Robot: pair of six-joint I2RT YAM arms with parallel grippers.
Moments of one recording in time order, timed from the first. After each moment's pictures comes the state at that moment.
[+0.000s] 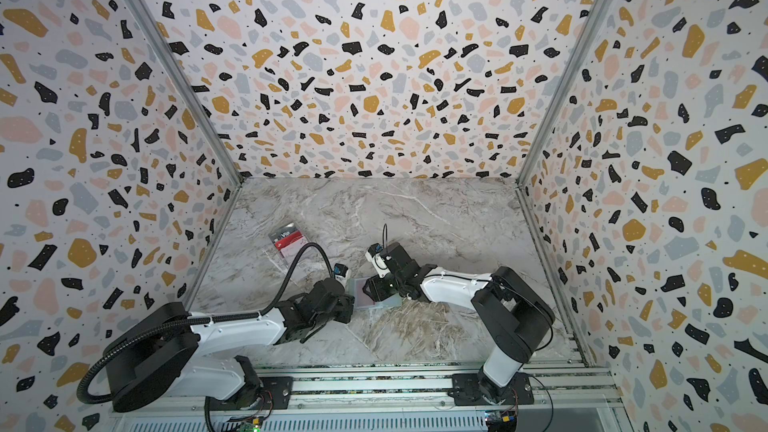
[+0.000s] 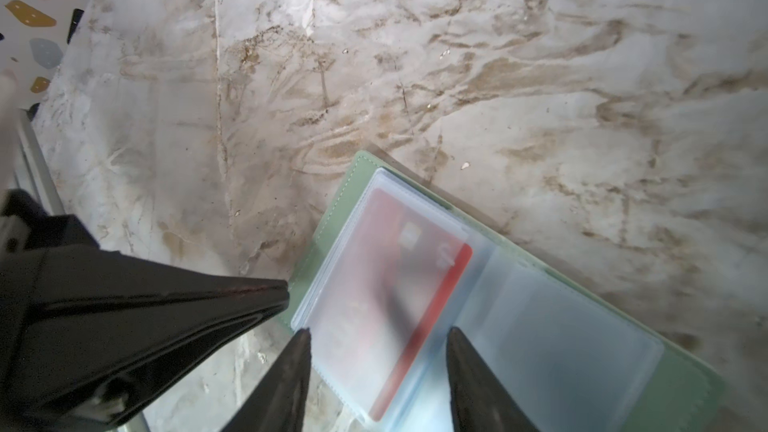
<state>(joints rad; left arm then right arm) -0.89 1.36 0.46 0.09 -0.15 -0.56 0.82 1.66 0.86 -0.05 -0.27 0.31</state>
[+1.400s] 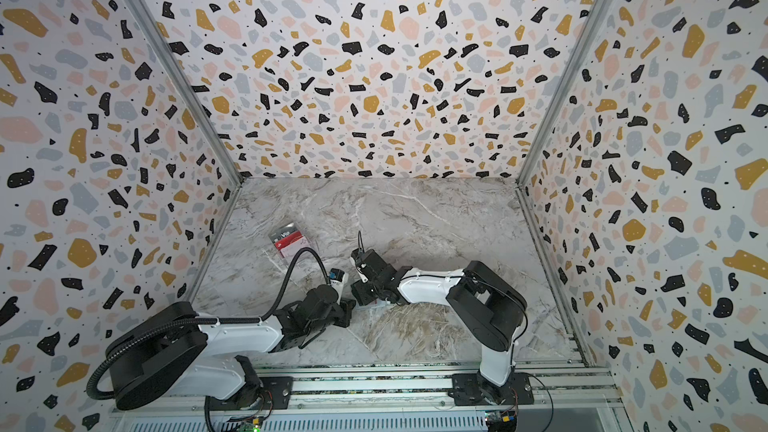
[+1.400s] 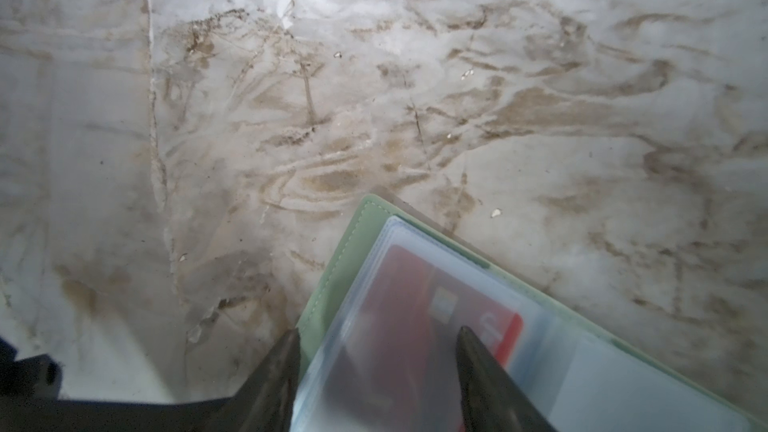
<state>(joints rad) -0.88 1.38 0.34 0.32 -0.09 -0.62 0.93 1.80 0.99 -0.10 -0.04 0.33</state>
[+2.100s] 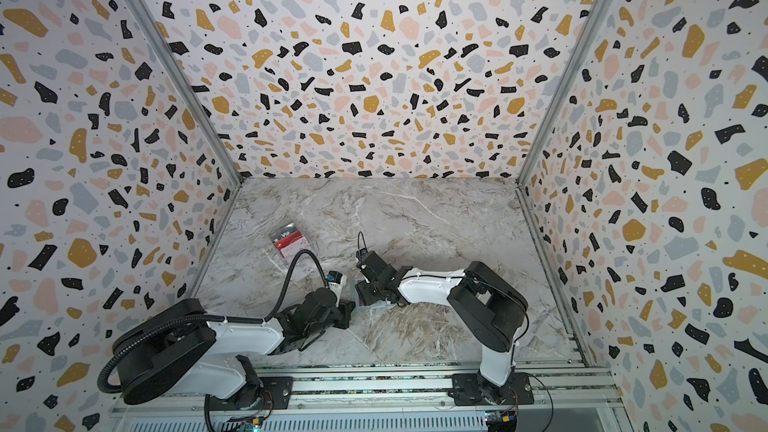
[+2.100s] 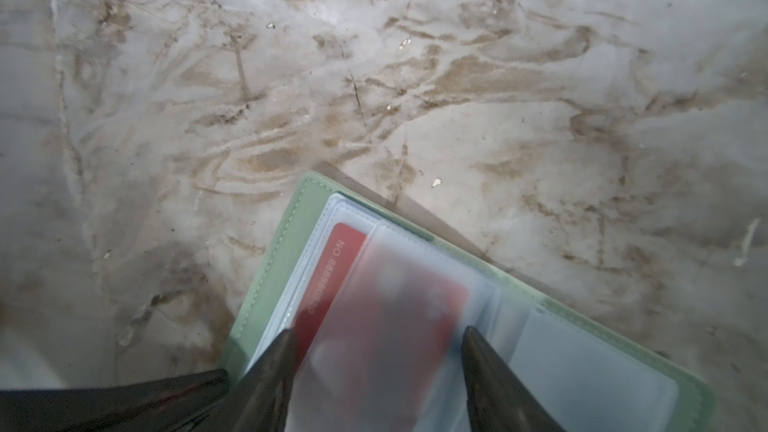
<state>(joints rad) -0.88 1.41 0.30 0.41 -0.09 -0.65 0.95 1.79 0.99 -0.17 0.06 0.33</state>
